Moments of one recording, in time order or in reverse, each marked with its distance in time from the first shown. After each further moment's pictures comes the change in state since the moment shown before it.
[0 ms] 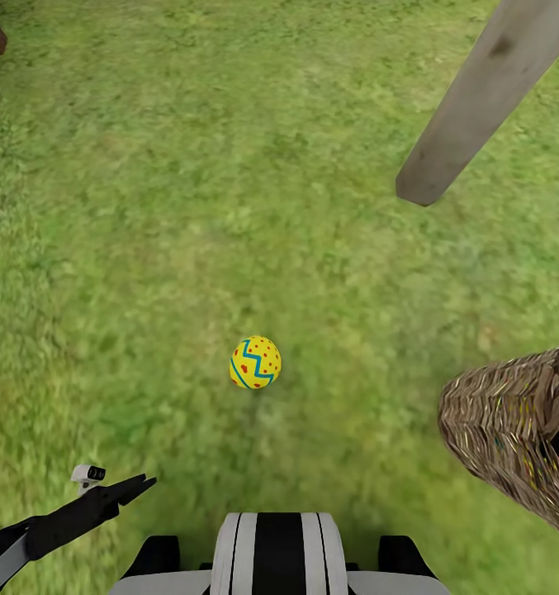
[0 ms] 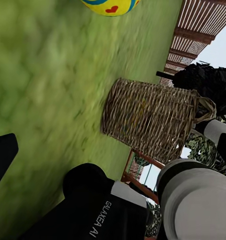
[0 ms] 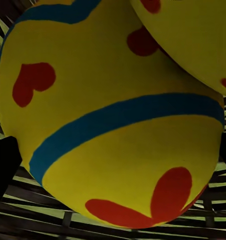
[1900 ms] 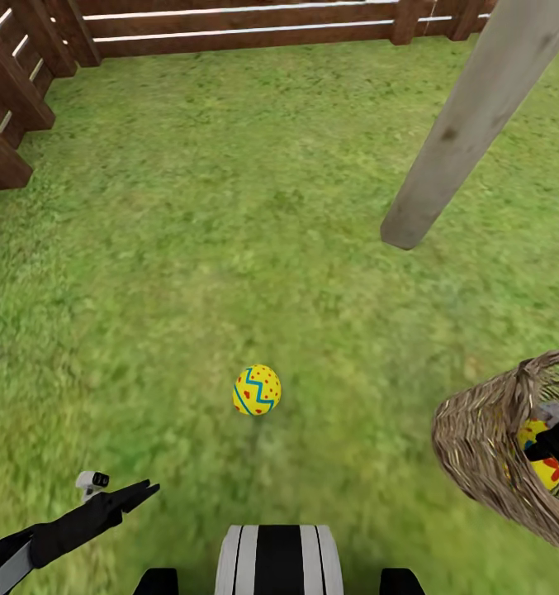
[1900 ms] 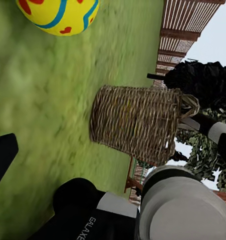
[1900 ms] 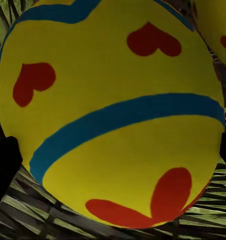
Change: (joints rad) left arm 0.000 -0.028 -0.005 0.050 -0.003 -0.014 0.000; right arm 0.000 -0.011 -0.009 -0.002 -0.003 0.000 0.179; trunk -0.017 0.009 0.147
